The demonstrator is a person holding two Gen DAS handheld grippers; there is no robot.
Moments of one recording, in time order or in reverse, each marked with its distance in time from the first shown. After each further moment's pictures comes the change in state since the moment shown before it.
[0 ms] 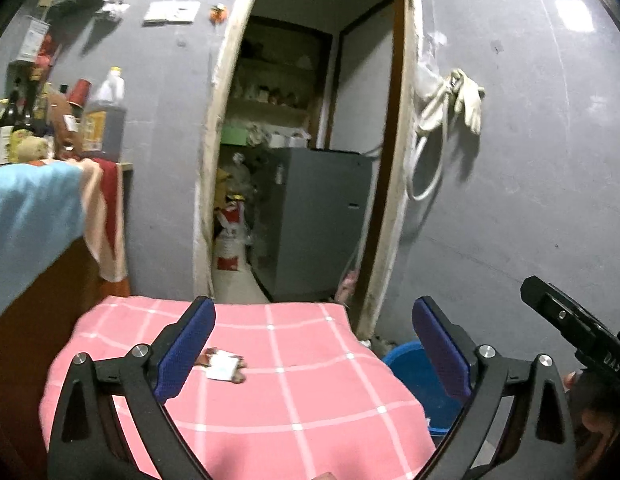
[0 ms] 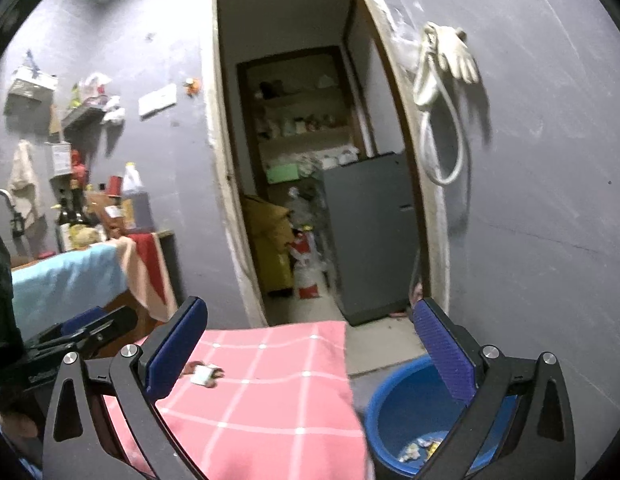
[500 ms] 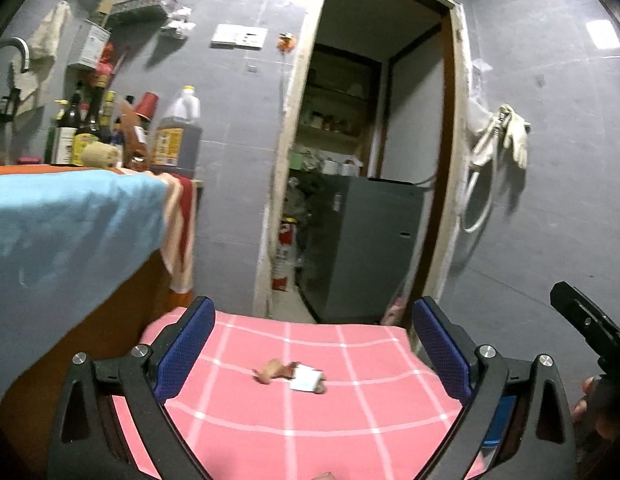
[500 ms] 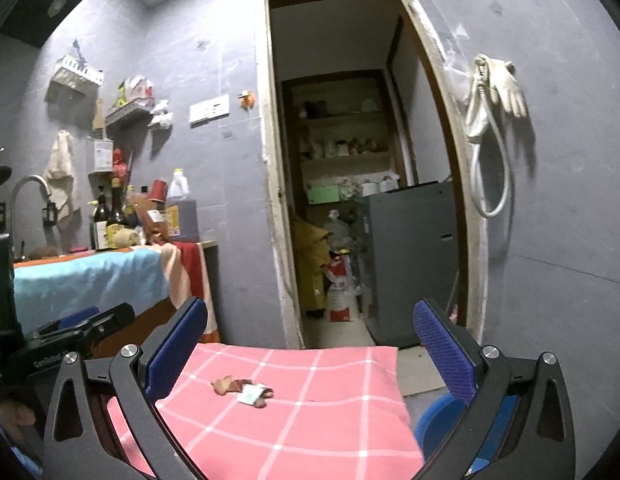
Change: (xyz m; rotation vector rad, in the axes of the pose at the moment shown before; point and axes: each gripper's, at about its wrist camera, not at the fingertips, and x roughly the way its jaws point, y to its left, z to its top) left arm -0.046 0.070 0.004 -0.054 -0.095 0.168; right arm 0.006 0.064 0.001 -0.080 -0.076 0.111
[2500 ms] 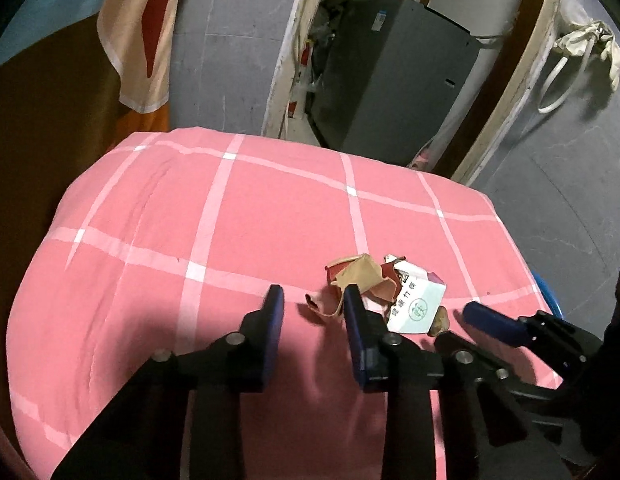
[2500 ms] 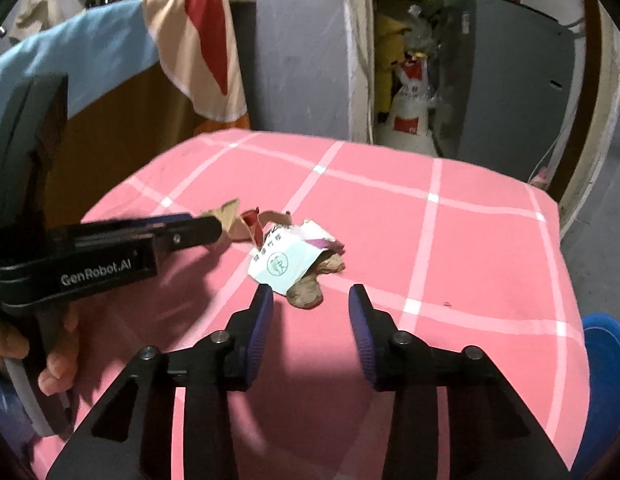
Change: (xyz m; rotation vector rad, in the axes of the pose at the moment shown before) left arm 0.213 0.088 -0.098 -0.118 0.681 -0.038; right arm 0.229 0.054 -0.151 -0.122 0.804 0.191
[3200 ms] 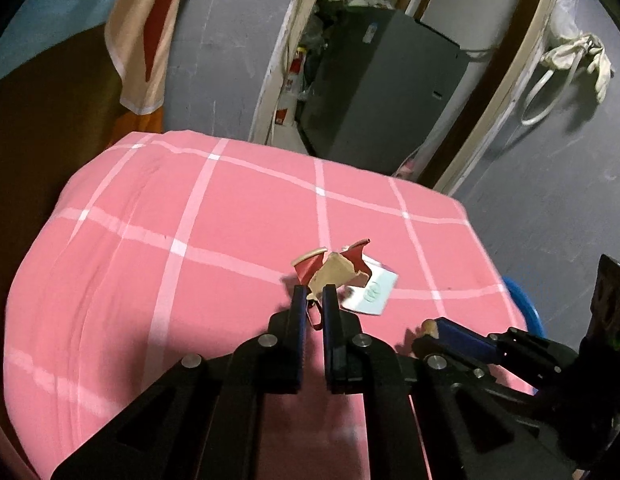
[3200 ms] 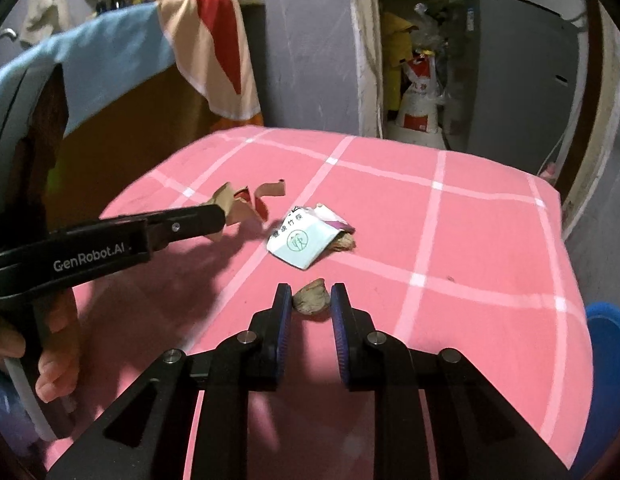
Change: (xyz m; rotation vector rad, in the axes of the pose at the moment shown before) left arm -0.029 -0.018 -0.015 -0.039 -0.048 -0.051; right arm -0.028 -0.004 -0.015 0.022 -0.029 0.049
